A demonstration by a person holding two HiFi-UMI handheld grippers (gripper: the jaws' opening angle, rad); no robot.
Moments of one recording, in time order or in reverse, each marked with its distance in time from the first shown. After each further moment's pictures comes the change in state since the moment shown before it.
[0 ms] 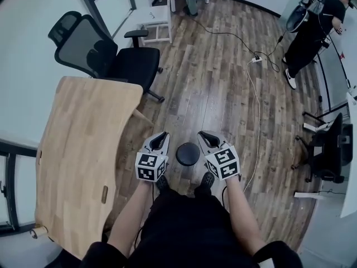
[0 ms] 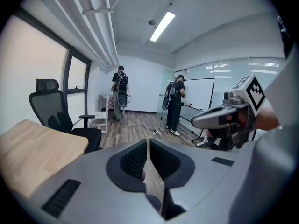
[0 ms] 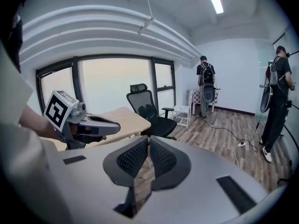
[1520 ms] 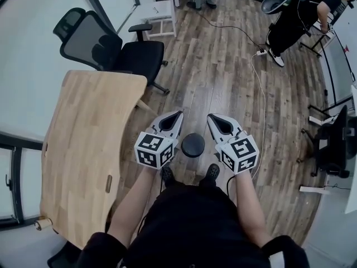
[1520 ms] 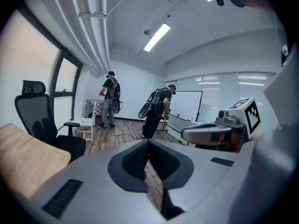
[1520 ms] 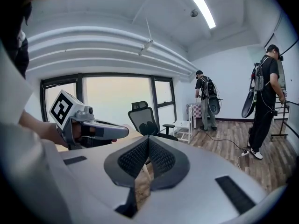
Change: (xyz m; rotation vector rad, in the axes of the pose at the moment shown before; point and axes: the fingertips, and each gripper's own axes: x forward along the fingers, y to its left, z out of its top) left arm -0.017 -0.058 0.099 -0.018 -0.097 -0.150; right arm -0.059 0.001 0.071 0.024 -0.199 0.016
